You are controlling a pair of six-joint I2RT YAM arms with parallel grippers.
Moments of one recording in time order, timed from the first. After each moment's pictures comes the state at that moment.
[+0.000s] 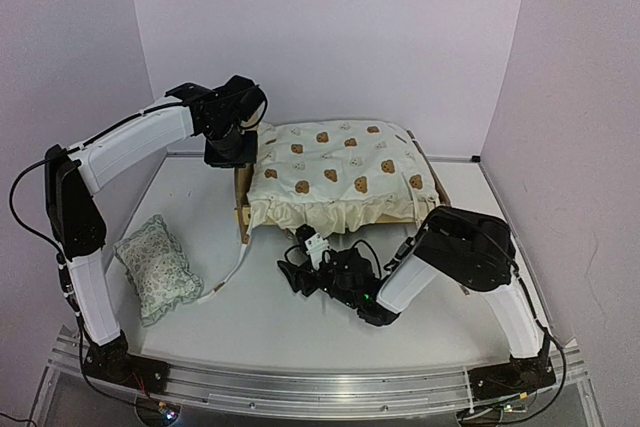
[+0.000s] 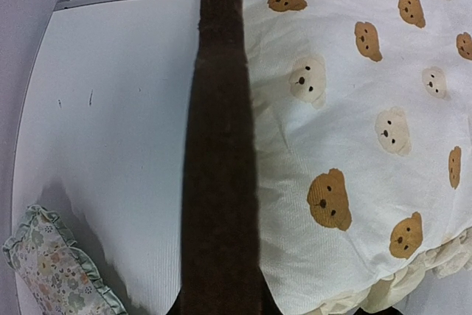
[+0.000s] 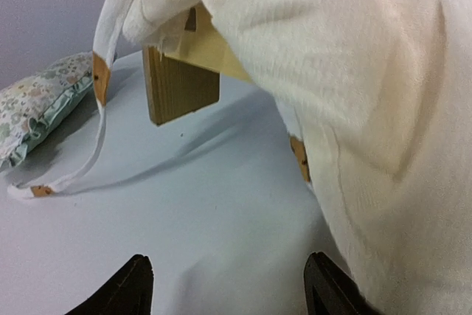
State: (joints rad) left arm -0.67 1.87 1.91 -1.05 -0.35 -0.57; right arm 1.05 2.31 1.00 1.12 0.23 0.09
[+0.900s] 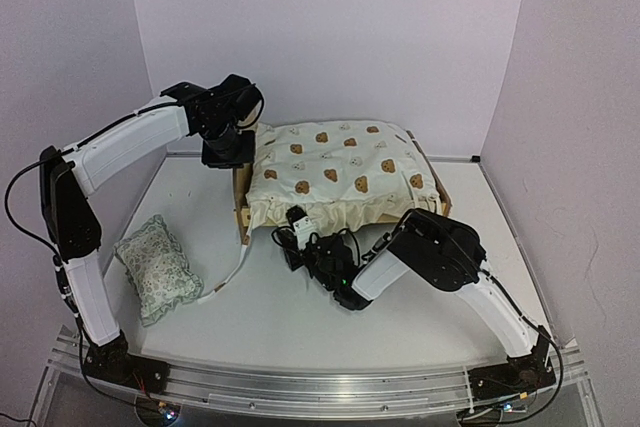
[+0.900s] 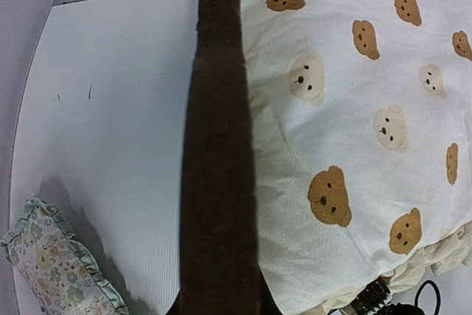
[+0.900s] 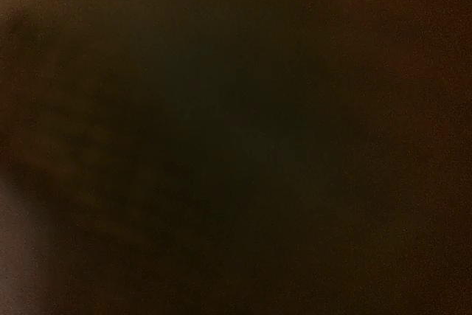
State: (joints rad) left arm -0.67 1.84 1.88 -1.05 -0.33 -0.58; right arm 0.98 2.56 1.37 1.16 0.36 -0.07
